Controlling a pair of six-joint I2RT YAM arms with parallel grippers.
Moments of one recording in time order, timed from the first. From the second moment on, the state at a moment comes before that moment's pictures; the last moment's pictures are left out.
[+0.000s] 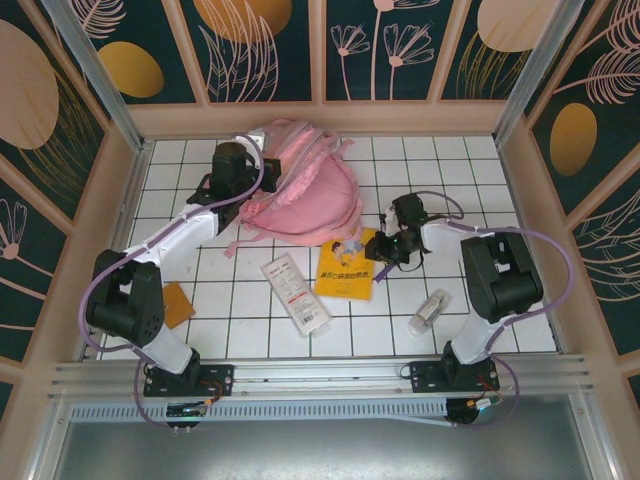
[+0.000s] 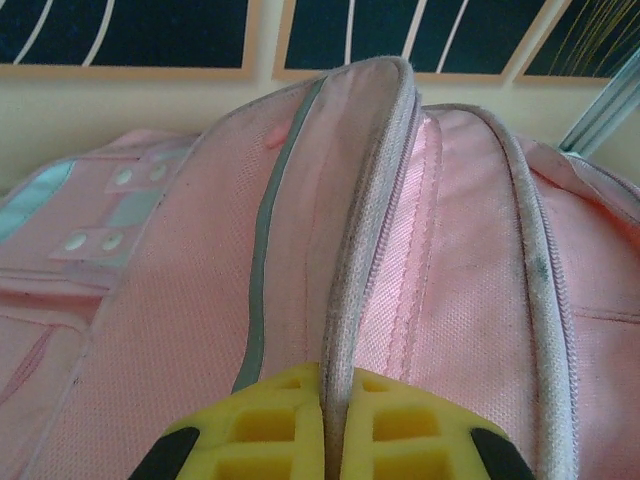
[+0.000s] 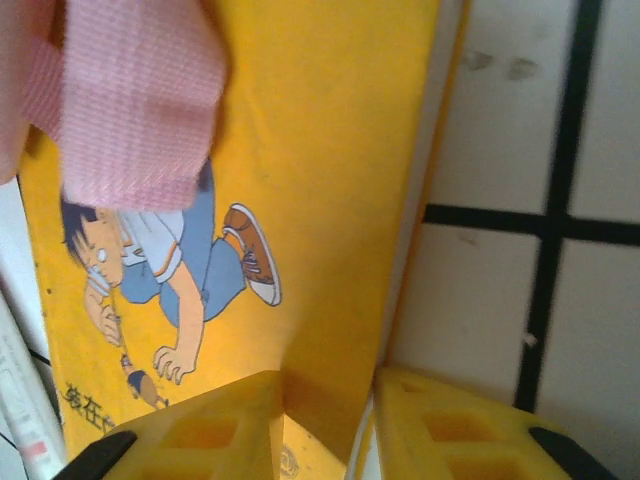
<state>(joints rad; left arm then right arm) -0.35 1.60 1.15 0.07 0.16 -0.24 0.33 1.72 0.90 -0.37 -0.47 0.39</state>
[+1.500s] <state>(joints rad) -0.60 1.65 0.93 -0.16 0.42 -0.64 0.31 1.74 0.92 -0.34 -0.43 0.38</state>
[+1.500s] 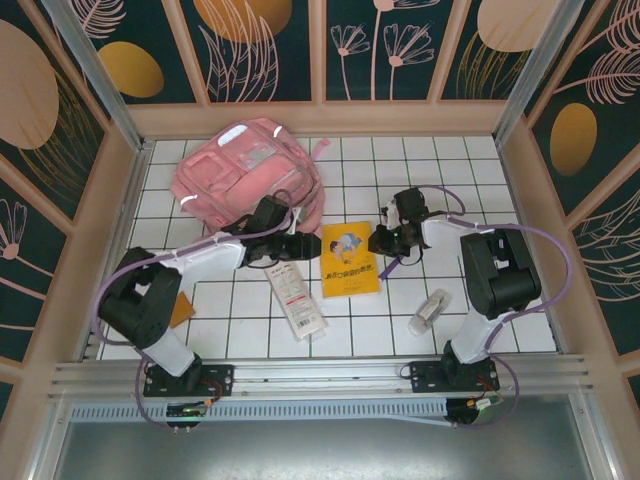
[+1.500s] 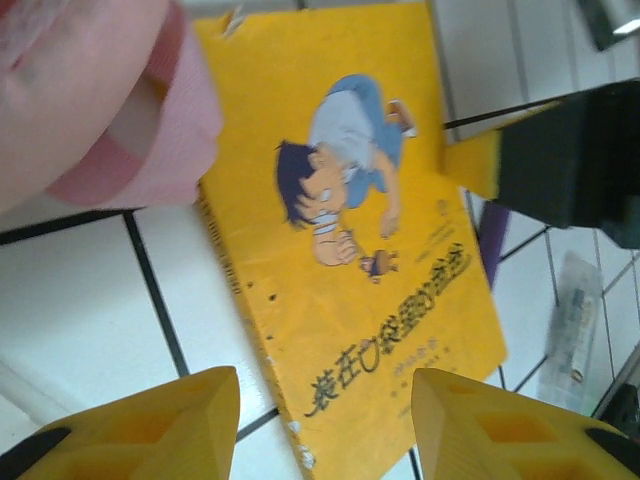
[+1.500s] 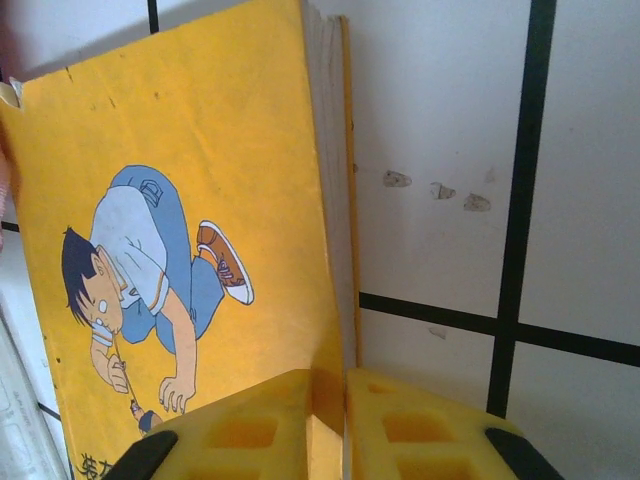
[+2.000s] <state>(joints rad) -0.62 1.92 1.06 -0.13 0.49 -0.74 0.30 1.73 0.90 -0.31 -0.45 0.38</state>
